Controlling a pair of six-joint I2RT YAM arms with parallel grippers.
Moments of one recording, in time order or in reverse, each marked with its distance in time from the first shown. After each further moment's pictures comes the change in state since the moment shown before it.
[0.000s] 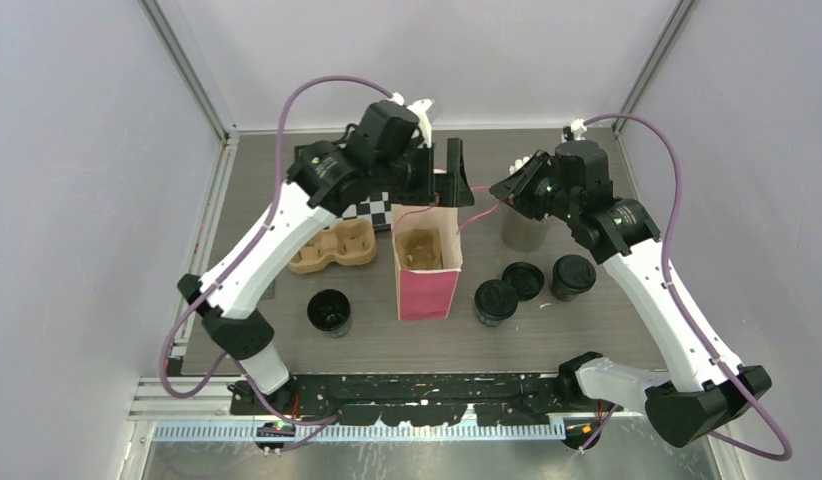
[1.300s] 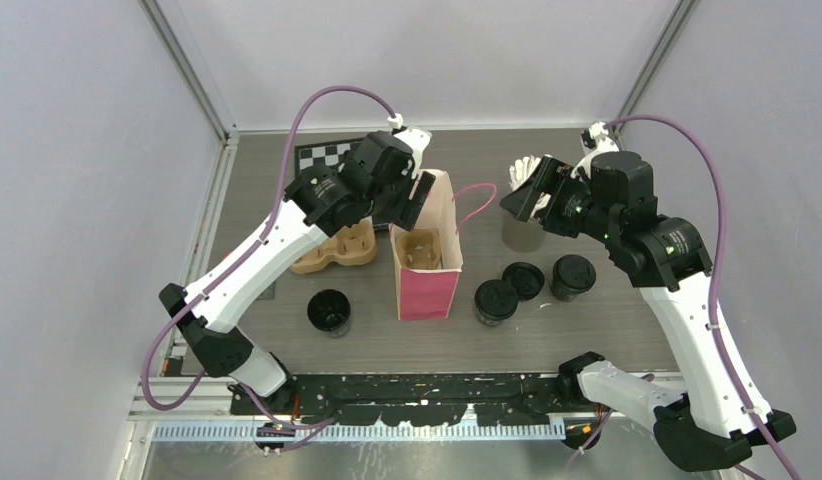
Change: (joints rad) left arm 0.000 -0.162 -0.303 0.053 -0.345 0.459; right arm 0.001 -0.119 0.167 -0.276 -0.014 -0.262
